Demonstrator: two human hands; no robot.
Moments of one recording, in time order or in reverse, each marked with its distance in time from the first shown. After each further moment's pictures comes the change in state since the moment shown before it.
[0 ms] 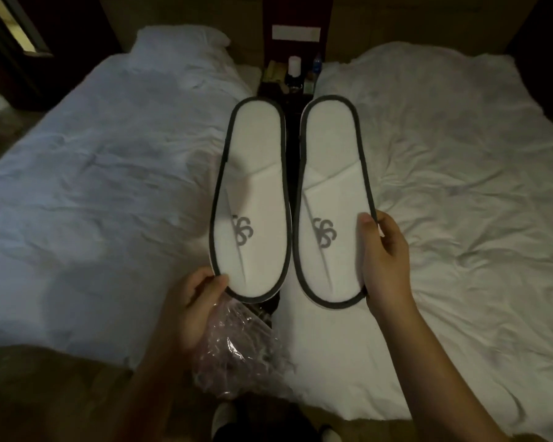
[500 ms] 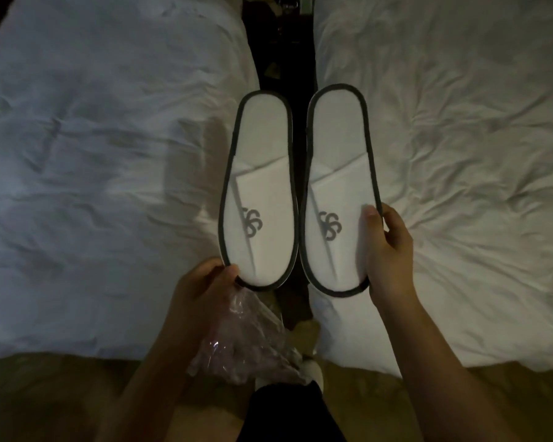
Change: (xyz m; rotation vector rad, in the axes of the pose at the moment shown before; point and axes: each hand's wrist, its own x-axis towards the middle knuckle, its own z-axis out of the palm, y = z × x) left_hand 0.126 -0.113 -0.111 0.199 -0.179 -0.138; right_hand 0.007 0.122 0.145 -0.146 0.160 0.125
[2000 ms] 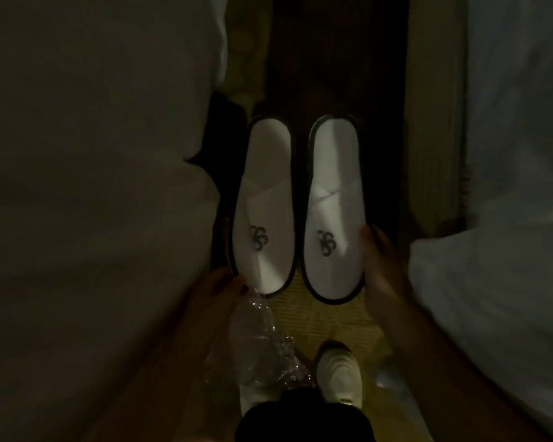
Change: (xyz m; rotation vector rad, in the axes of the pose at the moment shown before) left_hand 0.168 -0.577 0.240 -0.016 -0.104 -0.679; right_hand 0.117 0.653 0.064 -0.140 -0.060 0.648
